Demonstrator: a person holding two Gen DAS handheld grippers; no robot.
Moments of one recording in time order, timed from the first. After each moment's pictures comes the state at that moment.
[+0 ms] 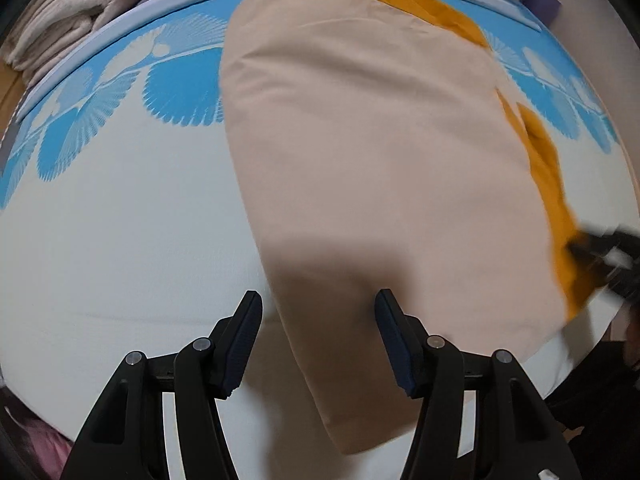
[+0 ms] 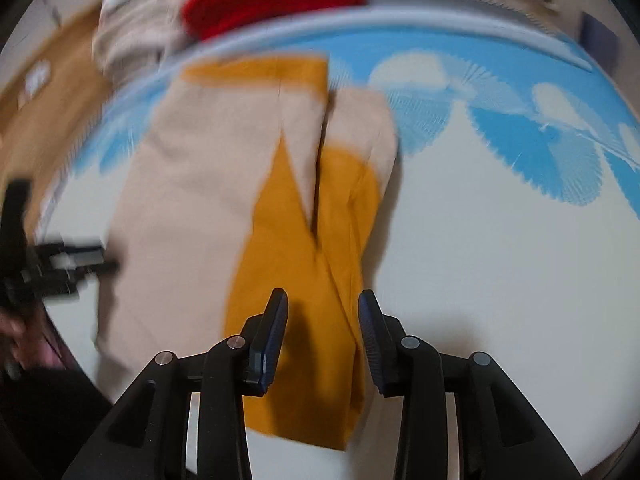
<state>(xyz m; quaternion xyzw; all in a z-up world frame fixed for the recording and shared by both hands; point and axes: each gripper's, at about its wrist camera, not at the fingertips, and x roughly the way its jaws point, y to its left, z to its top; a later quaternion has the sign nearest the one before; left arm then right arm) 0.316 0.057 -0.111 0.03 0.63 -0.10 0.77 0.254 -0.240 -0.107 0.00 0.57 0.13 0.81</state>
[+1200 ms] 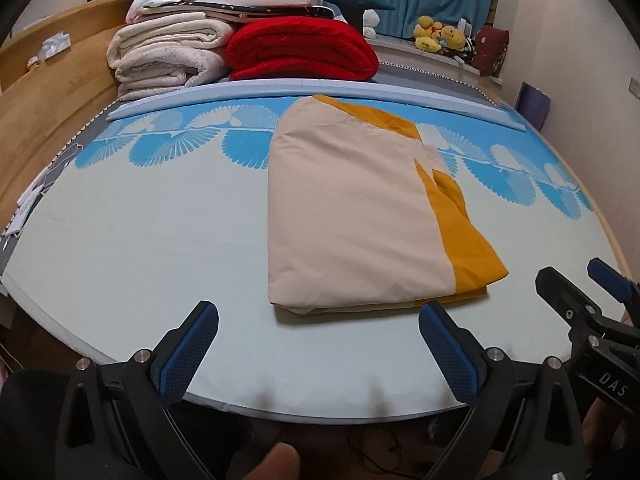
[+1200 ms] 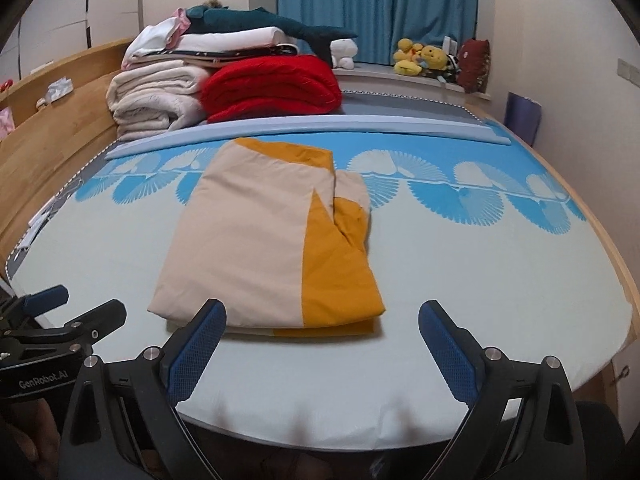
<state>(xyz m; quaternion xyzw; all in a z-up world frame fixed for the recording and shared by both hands) 0.116 0.027 -0.014 -0.03 0.45 -0.02 0.89 0.036 -0.188 0.006 -0.01 0.37 0.03 0.93</state>
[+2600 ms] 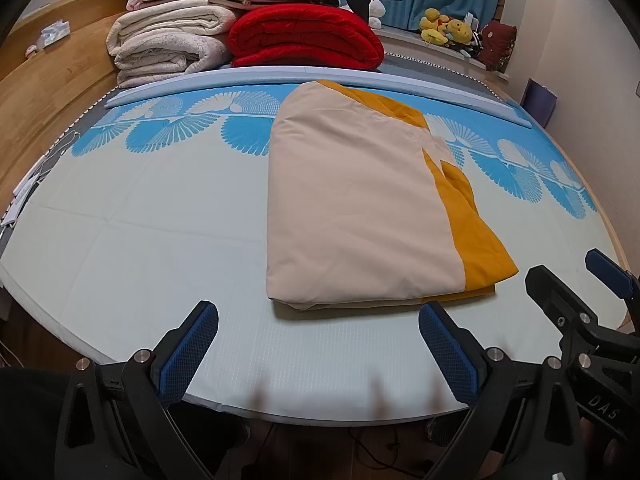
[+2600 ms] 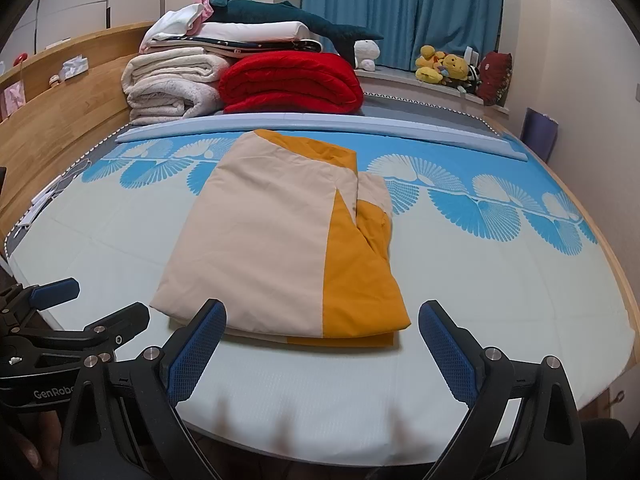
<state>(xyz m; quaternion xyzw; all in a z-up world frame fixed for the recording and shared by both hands) 0.126 0.031 -0.031 -0.04 0.47 -0.02 0.88 0.055 -0.164 -0.009 -0.04 0.36 0.05 0.93</state>
